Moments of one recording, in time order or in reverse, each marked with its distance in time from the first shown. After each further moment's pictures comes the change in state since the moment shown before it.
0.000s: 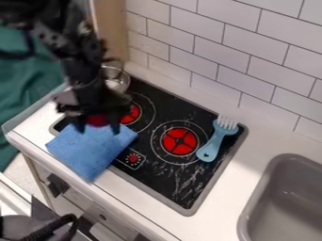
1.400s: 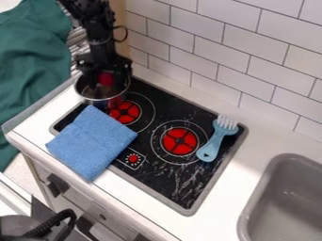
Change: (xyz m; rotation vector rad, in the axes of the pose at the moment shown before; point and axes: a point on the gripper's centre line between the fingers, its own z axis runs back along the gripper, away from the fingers) arm 0.133 -0.002 -0.077 0.028 0.085 -0.145
